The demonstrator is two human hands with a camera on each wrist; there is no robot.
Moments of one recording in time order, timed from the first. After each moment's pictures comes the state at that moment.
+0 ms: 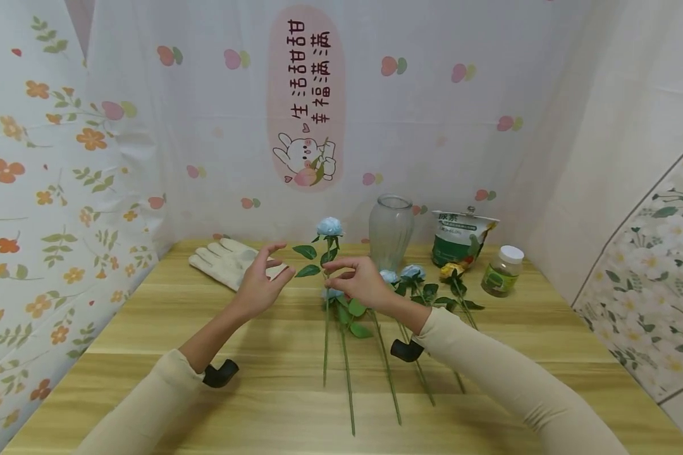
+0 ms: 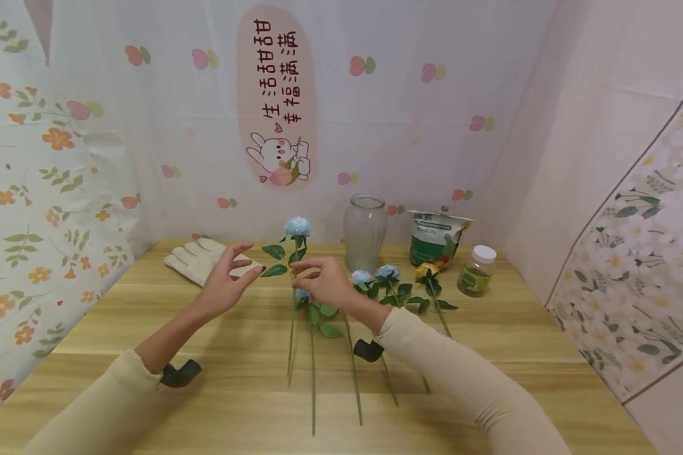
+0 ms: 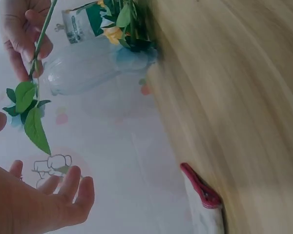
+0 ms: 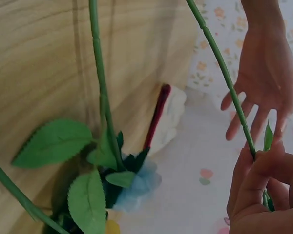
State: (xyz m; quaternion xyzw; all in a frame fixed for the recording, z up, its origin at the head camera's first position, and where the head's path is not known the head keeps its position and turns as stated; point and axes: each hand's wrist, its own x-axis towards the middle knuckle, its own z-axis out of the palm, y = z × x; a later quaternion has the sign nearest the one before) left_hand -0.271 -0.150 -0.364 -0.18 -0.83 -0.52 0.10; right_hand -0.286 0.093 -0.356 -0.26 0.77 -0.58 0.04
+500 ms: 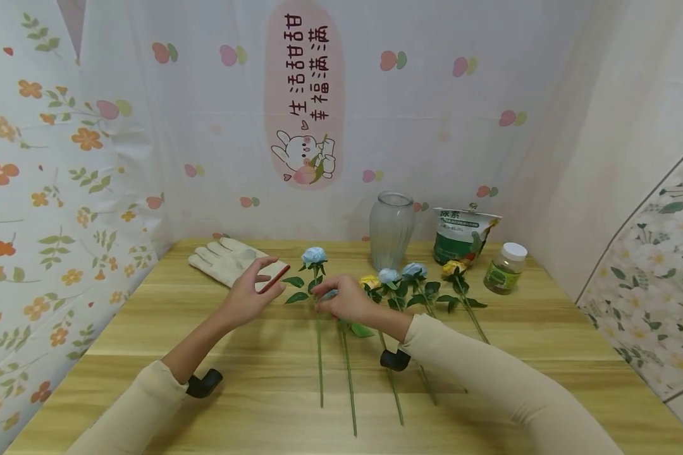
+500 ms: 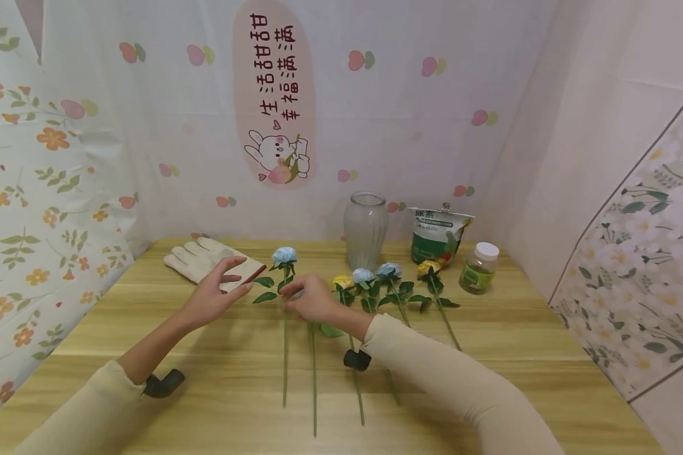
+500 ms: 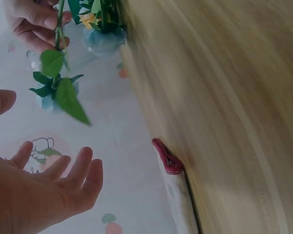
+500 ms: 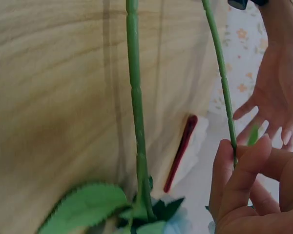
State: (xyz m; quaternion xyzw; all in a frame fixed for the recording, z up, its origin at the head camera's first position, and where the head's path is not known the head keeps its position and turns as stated) left_hand -0.269 -0.175 -0.379 -0.18 -0.86 -0.47 0.05; right_hand -0.283 0.069 -0.384 -0.24 0.82 -0.51 0.09
